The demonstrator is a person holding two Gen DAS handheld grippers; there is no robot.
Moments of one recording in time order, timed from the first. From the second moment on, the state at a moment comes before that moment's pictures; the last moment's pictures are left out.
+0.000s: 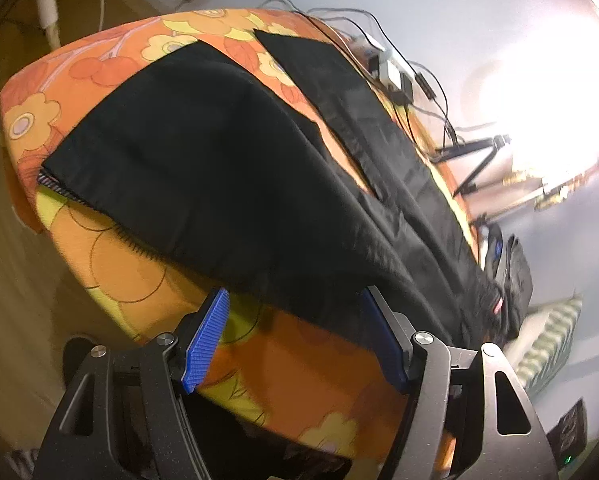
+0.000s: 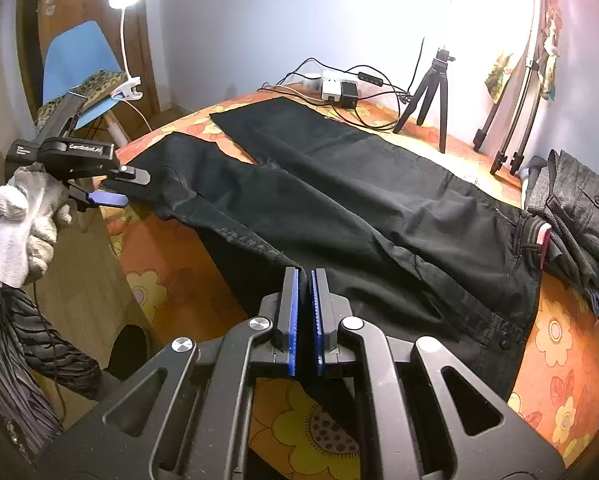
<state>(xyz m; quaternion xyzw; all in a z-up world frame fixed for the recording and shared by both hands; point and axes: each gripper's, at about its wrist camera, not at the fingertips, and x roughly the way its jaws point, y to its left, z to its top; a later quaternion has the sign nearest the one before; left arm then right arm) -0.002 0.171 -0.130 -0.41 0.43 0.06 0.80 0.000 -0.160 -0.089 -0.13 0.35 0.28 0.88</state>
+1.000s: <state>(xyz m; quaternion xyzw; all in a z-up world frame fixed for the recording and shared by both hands) 0.002 0.196 -0.126 -0.46 0.29 0.13 0.83 -0.019 -0.162 -0.084 -0.14 0.34 0.29 0.88</state>
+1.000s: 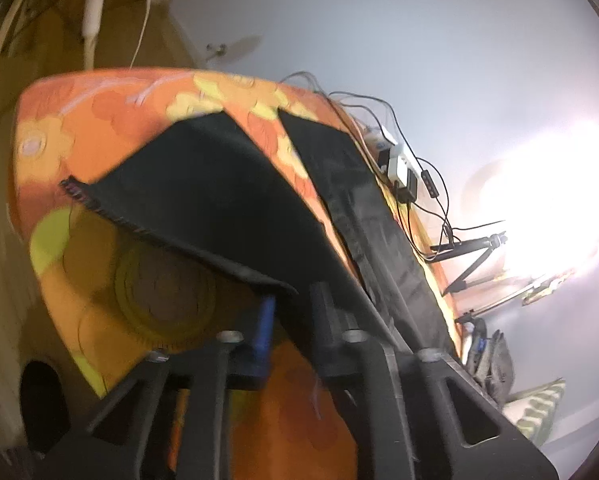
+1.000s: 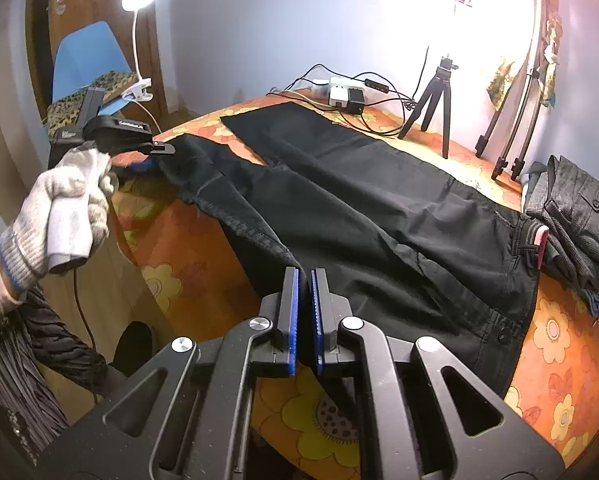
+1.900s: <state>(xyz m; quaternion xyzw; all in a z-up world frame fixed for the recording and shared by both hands) 0.005 0.194 -0.061 -0.40 0.22 0.09 0.89 -0.025 -0.151 -0.062 -0.18 0.29 0.29 0.89</state>
